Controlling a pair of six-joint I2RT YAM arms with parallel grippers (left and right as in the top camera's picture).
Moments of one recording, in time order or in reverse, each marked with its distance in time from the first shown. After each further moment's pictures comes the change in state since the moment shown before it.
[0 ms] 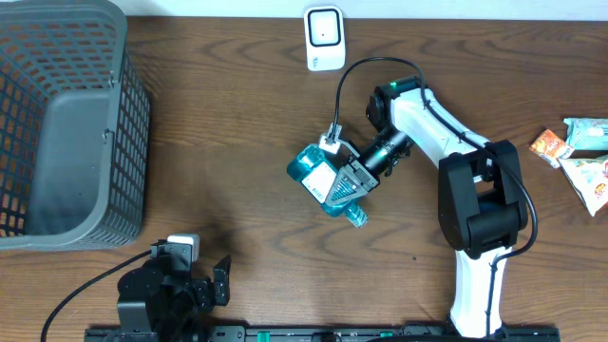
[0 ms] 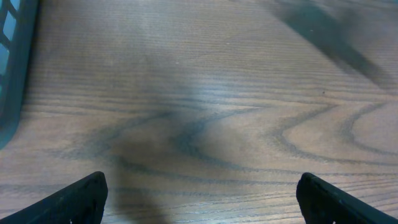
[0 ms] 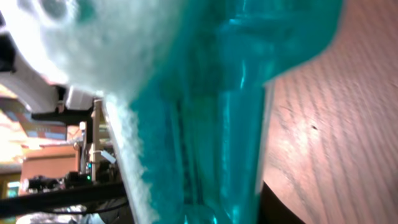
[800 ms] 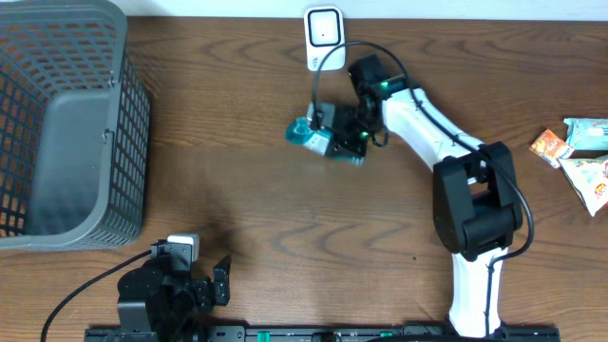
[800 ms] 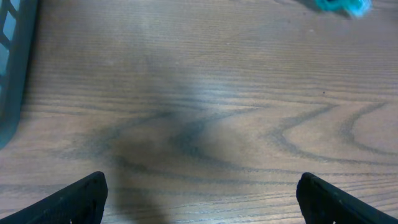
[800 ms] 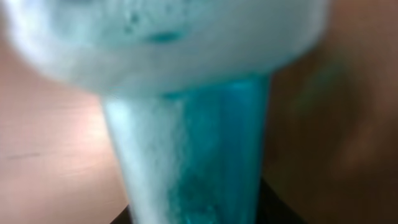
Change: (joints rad) left arm 0.000 0.000 0.000 0.000 0.000 0.000; right arm 0.052 -0.003 0.029 0.777 0.575 0.063
